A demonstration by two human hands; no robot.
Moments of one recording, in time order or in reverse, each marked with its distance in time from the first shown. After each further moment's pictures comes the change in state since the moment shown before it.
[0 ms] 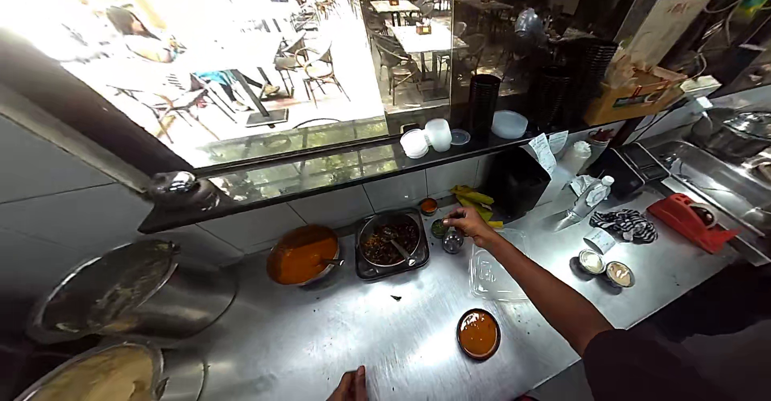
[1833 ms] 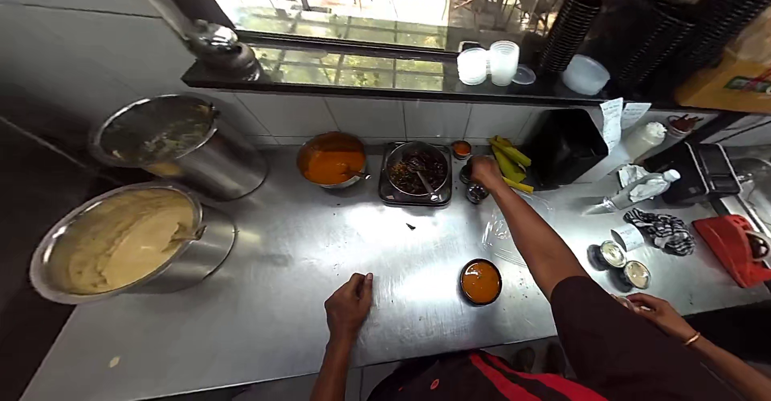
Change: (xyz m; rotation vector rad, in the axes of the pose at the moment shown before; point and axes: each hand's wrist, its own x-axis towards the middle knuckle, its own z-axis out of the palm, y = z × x) left_hand 0.002 0.002 0.007 0.087 0.061 -0.026; right_hand 0.068 0.031 0.035 -1.342 -0.139 0.005
